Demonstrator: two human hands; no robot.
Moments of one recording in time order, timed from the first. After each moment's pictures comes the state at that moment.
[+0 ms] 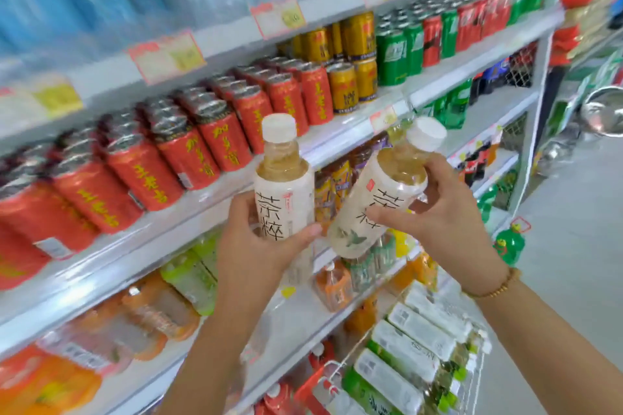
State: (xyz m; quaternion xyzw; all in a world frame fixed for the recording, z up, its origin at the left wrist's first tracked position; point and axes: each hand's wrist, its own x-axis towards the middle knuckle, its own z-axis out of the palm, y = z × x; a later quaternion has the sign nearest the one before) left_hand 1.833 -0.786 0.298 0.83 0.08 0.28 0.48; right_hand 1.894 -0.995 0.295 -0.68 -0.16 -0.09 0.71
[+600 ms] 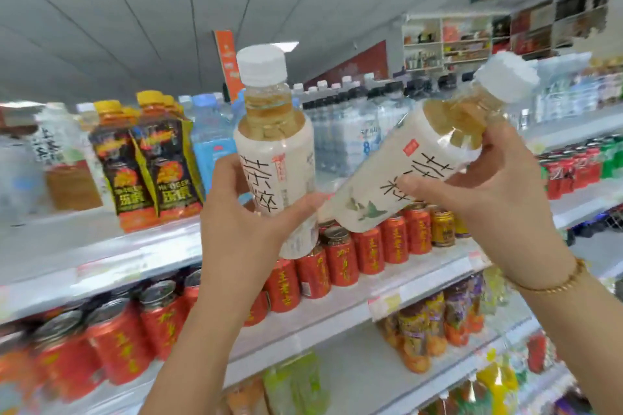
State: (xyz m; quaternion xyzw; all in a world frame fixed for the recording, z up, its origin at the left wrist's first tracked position) left_hand 1.770 -0.707 0.515 0.75 -0.01 0.52 0.42; right_hand 1.856 -0.906 0.515 -0.54 -0.41 -0.23 0.70
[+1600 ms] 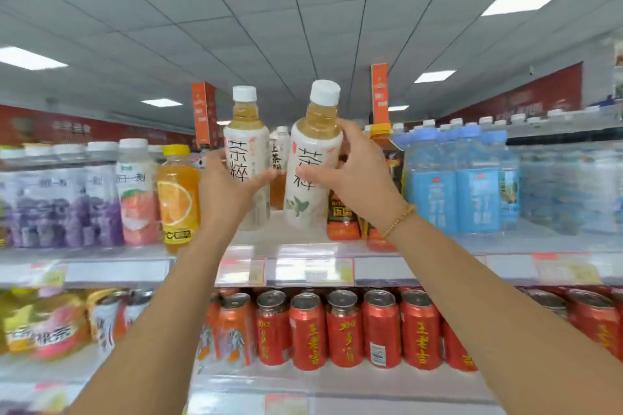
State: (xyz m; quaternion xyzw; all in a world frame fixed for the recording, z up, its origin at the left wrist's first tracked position) left_hand 1.647 -0.456 0.585 0.68 0.28 0.64 0.22; right_hand 1.777 -0.590 0.599 -0.50 -0.59 -0.10 0.63
